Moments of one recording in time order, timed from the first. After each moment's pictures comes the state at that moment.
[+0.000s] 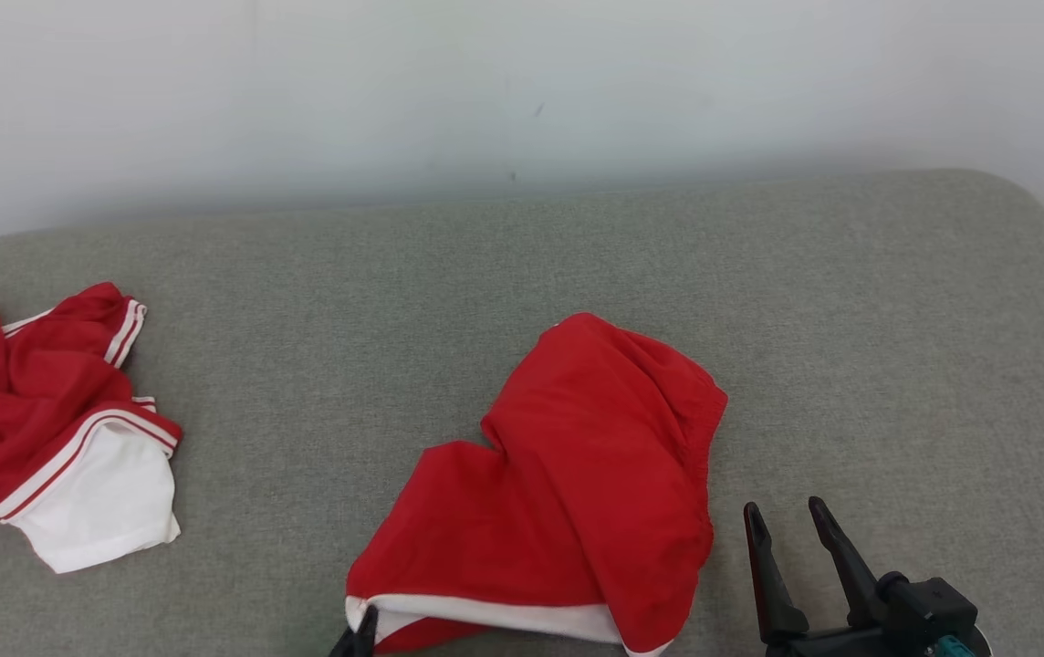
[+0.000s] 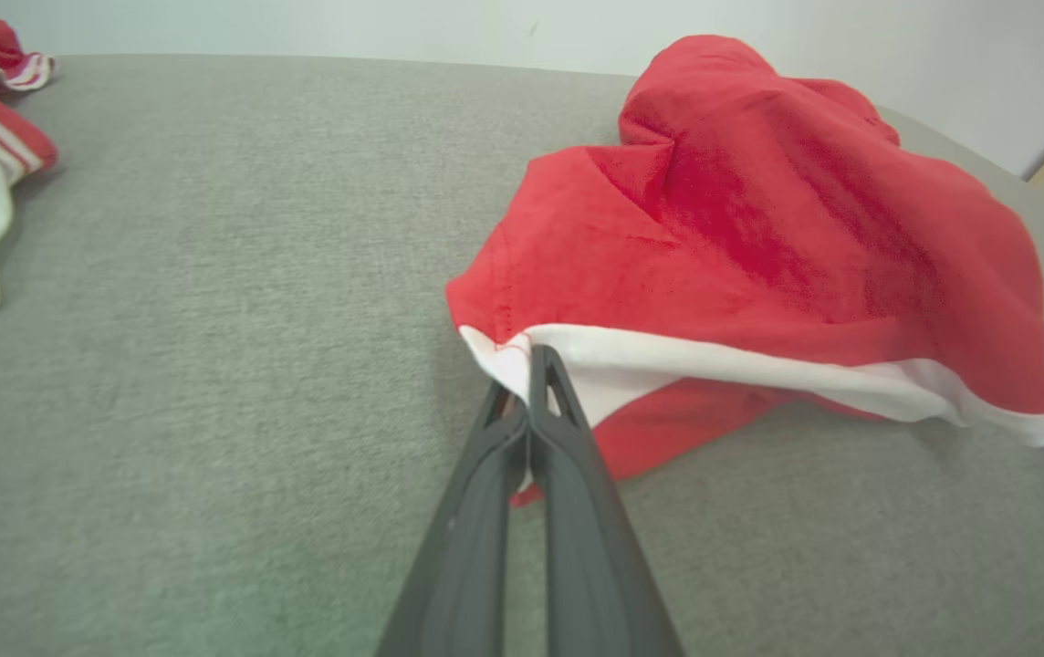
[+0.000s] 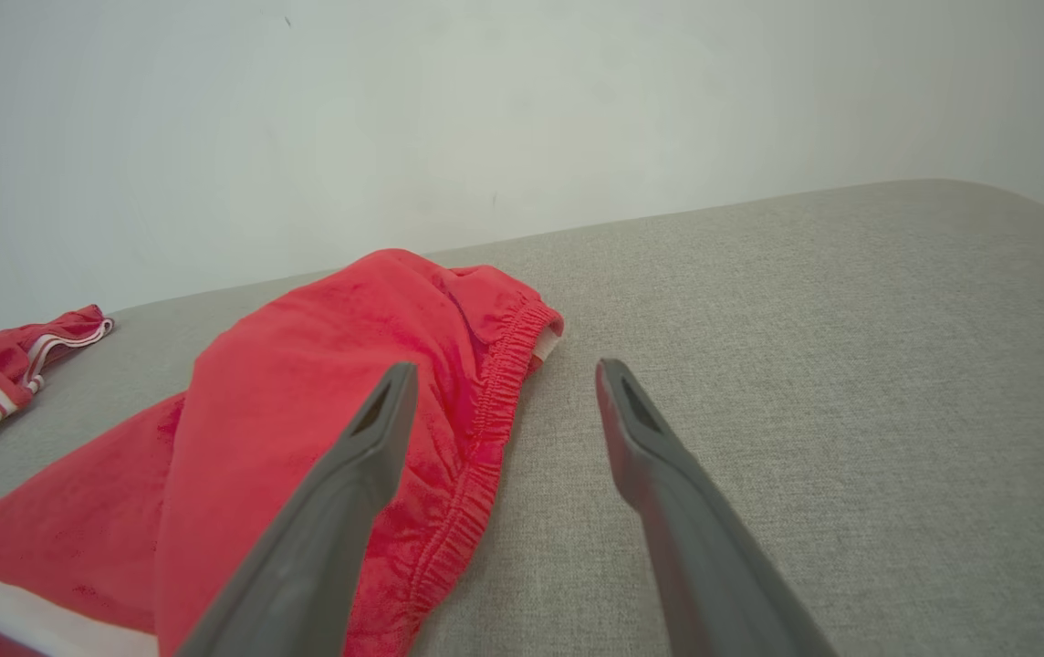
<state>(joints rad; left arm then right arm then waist) -0.02 0.13 -0.31 0.39 -0.29 -0.10 -0.26 0.00 -0.07 0.06 0.23 0.20 0.13 -0.26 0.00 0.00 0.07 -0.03</state>
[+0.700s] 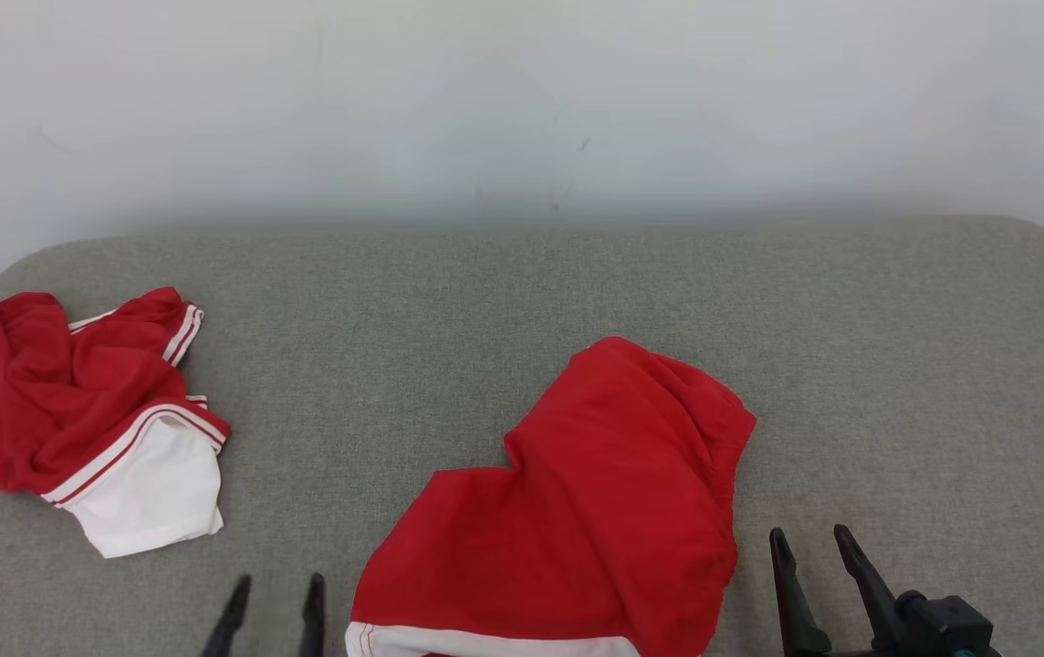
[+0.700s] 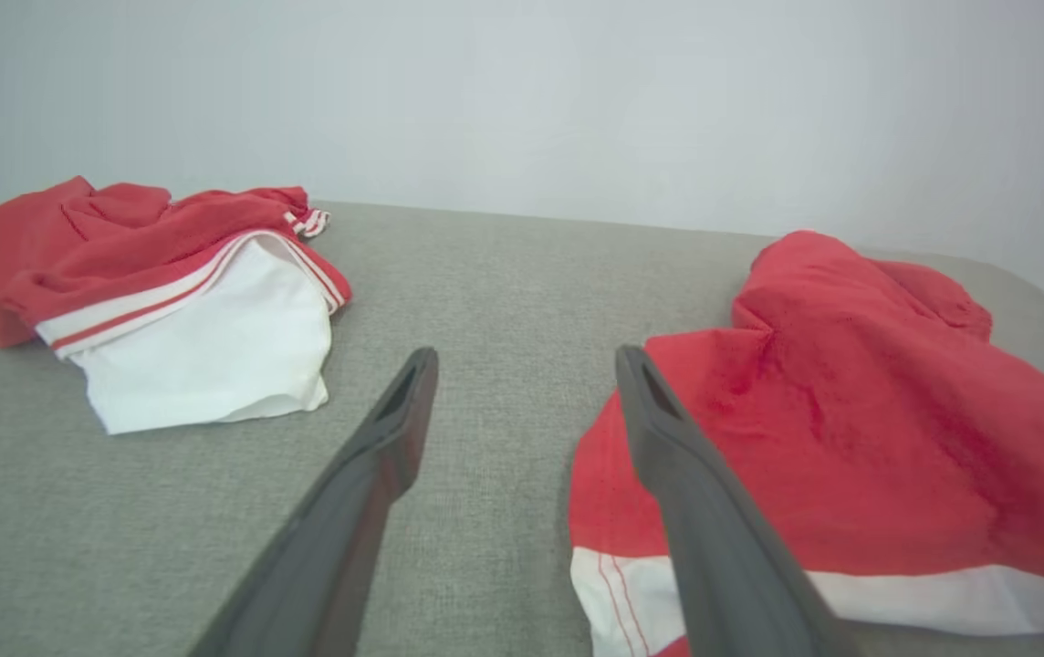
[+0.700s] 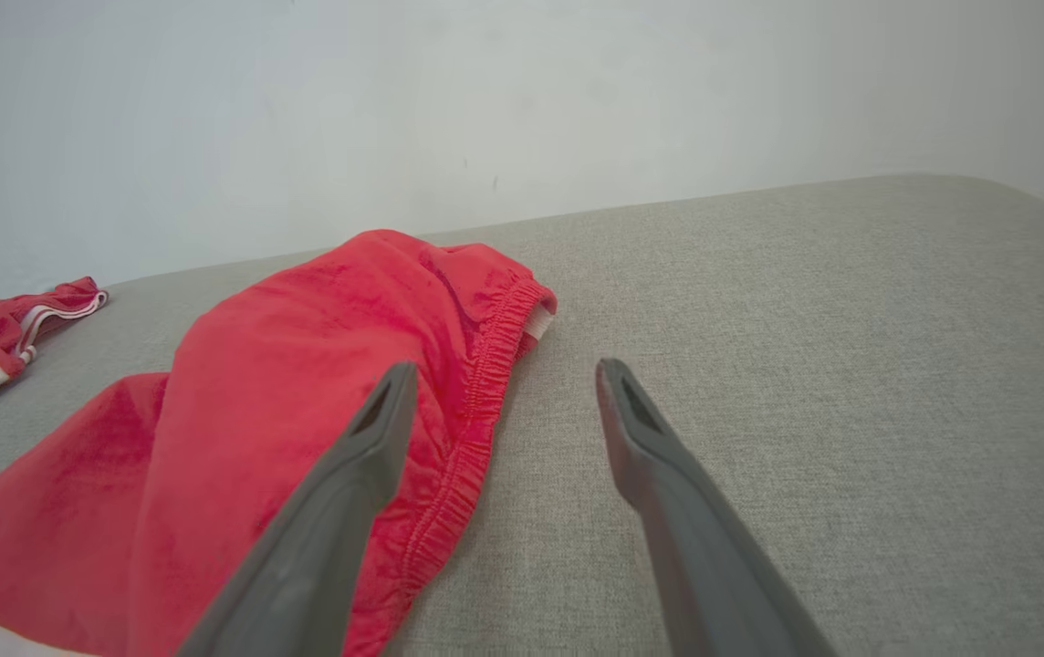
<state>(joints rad) 0.09 0.09 -0.11 0.20 -0.22 -0.10 -0.26 0.02 -0.08 0.02 0.28 0.20 0.13 -0.26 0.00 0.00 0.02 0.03</state>
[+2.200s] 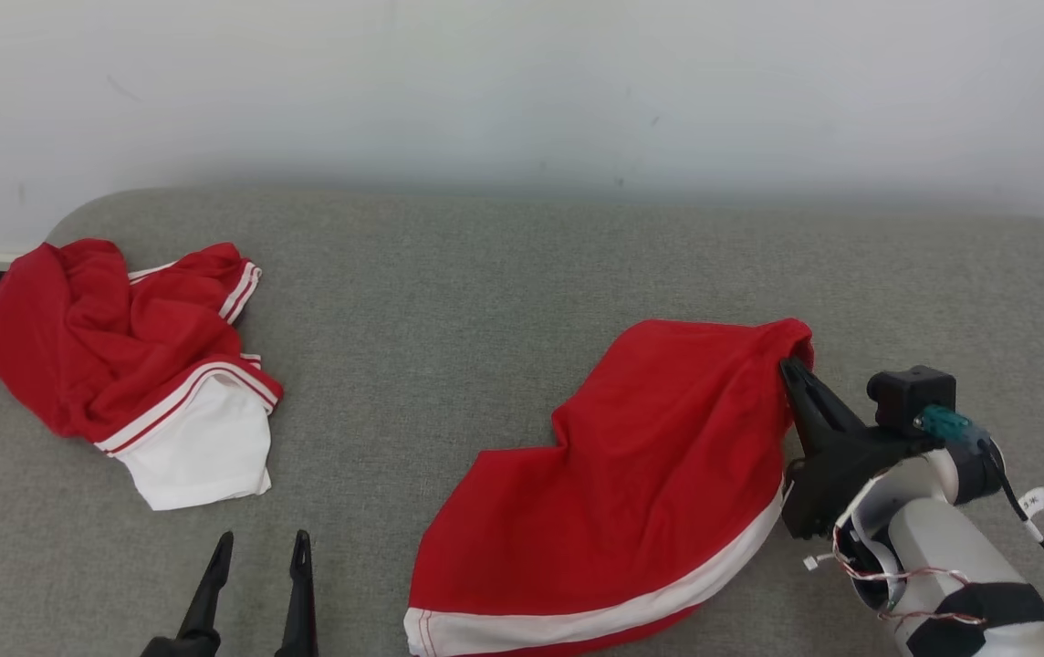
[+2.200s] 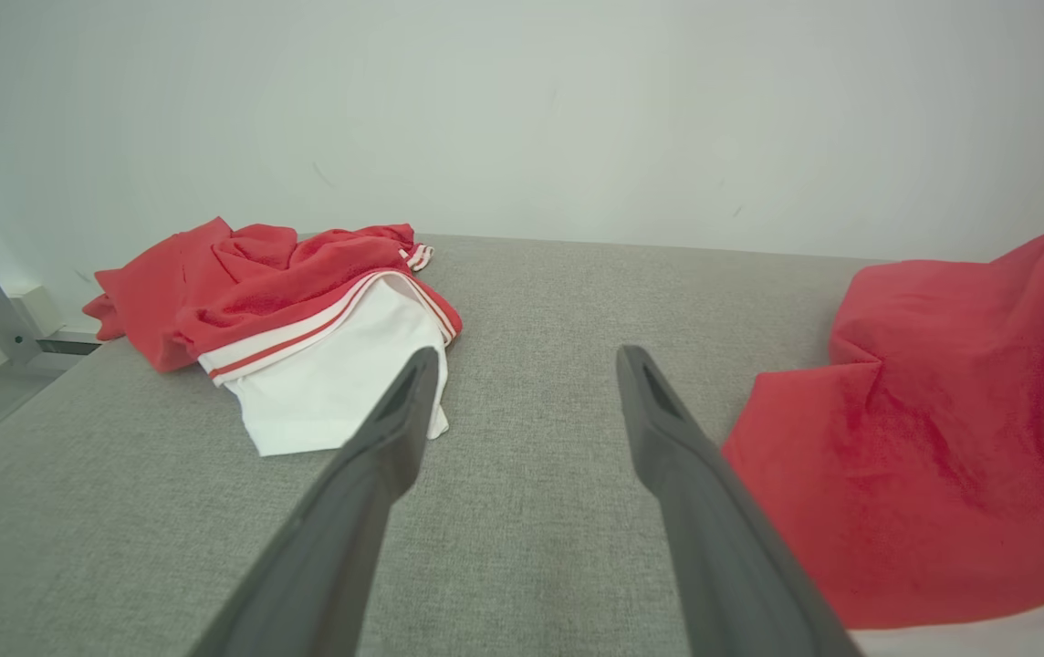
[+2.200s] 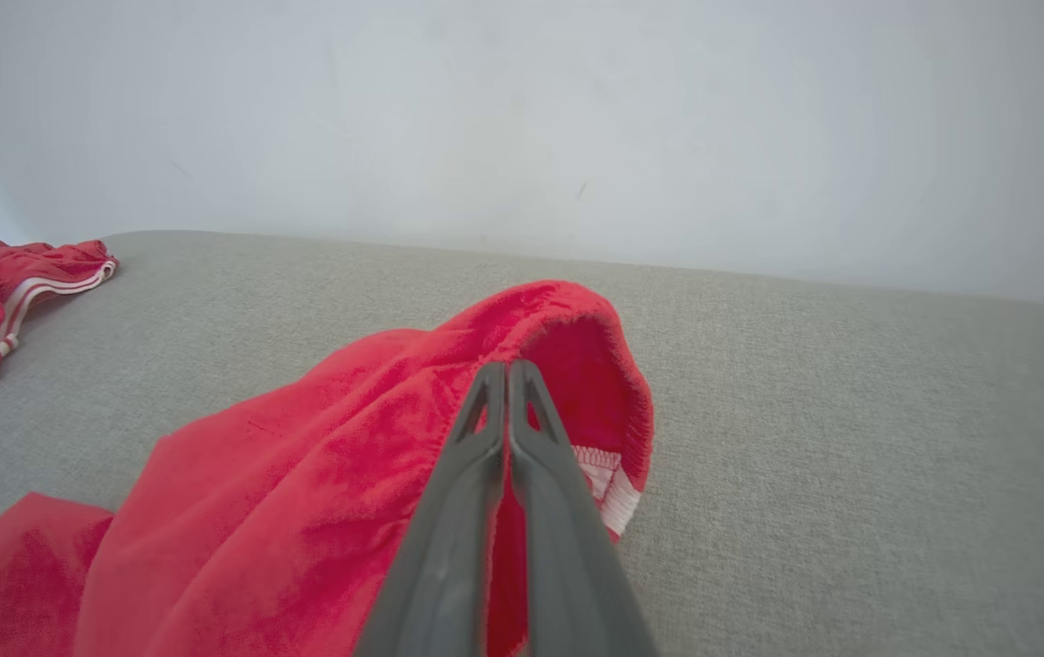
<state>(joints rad) 0.05 0.05 -0.01 0.15 -0.12 -0.09 -0.26 -0.47 -0.28 0.25 0.66 0.37 0.13 -0.13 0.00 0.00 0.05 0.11</state>
